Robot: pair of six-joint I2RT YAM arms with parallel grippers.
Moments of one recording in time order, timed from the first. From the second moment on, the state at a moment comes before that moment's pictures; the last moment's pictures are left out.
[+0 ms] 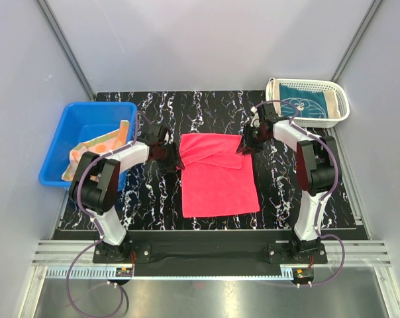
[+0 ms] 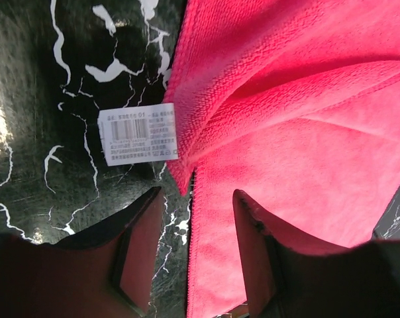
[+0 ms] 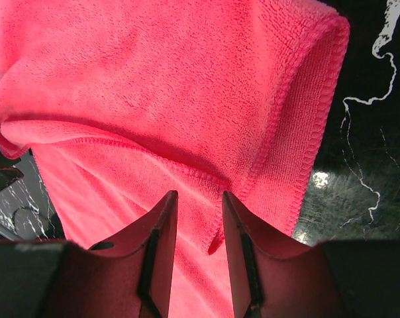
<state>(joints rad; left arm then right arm) -0.34 1.76 1.06 -0.40 0.27 -0.61 0.22 1.99 1.41 -0.52 -0.40 0.34</state>
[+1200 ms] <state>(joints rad) -0.35 1.75 1.08 -0.36 0.29 -0.63 0.22 2.03 1.38 -0.49 -0.43 0.30</state>
